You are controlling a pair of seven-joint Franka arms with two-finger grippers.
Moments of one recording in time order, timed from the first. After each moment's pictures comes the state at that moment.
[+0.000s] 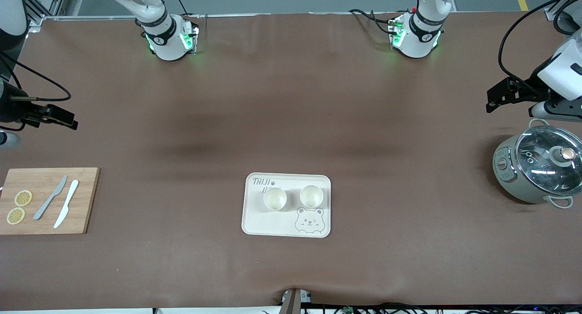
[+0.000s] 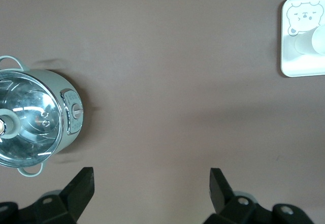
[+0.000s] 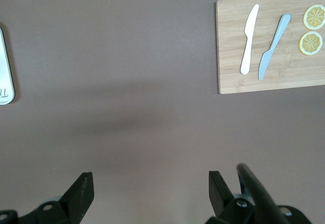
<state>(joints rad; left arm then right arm) 0.00 0.01 -0.08 -1.57 0.00 1.58 0.05 -0.04 0.08 -0.02 -1.57 -0.01 1.57 0.01</state>
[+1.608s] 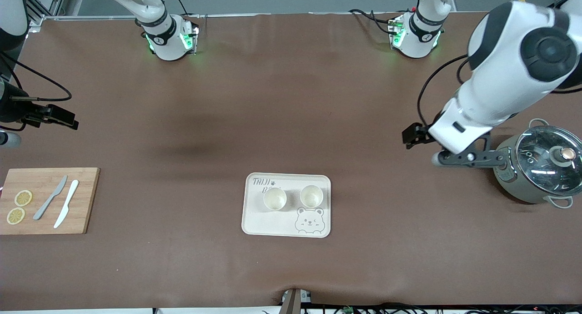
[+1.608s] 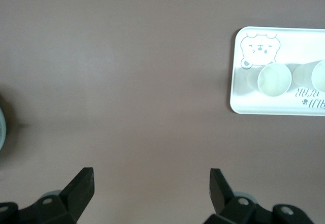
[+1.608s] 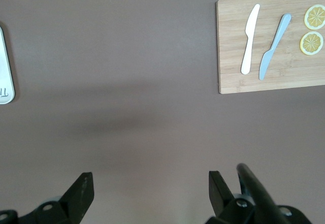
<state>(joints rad) -0.16 0.34 -0.24 -1.33 0.06 1.66 -0.36 -0.04 0.08 -0.02 -1.57 -0.01 1.57 0.01</state>
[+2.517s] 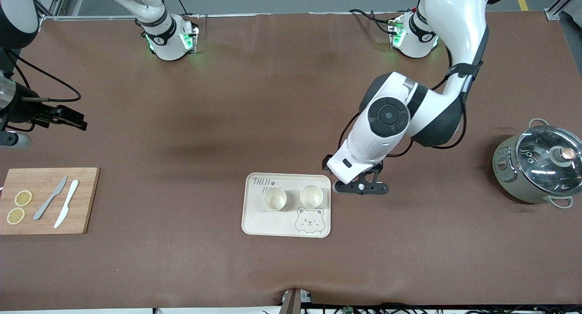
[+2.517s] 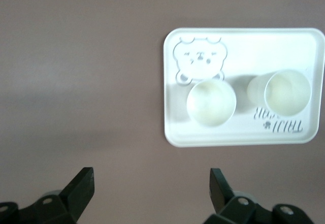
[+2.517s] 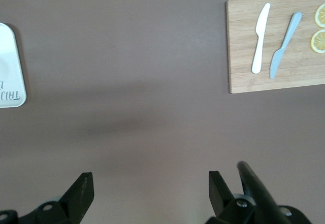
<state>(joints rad) -0.39 0.64 -0.22 -1.25 0.11 1.95 -0.52 0.01 0.08 -0.01 -1.57 0.00 1.57 0.09</state>
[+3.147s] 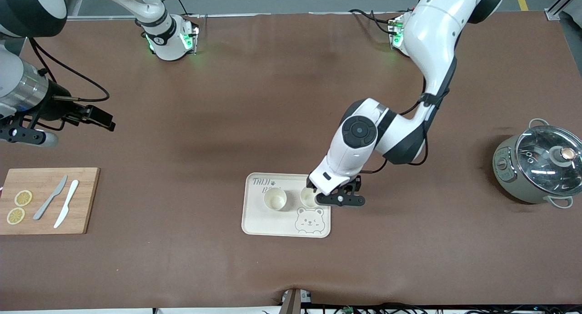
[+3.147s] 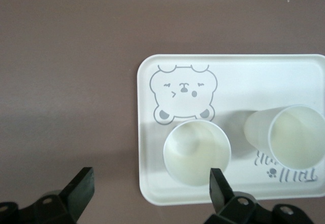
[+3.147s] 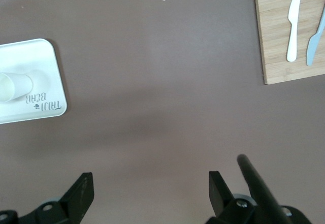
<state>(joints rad) -0.41 0.80 -0.22 -1.27 0.20 2.23 -0.58 0.09 0.08 -0.01 -1.55 0.07 1.58 0.27</state>
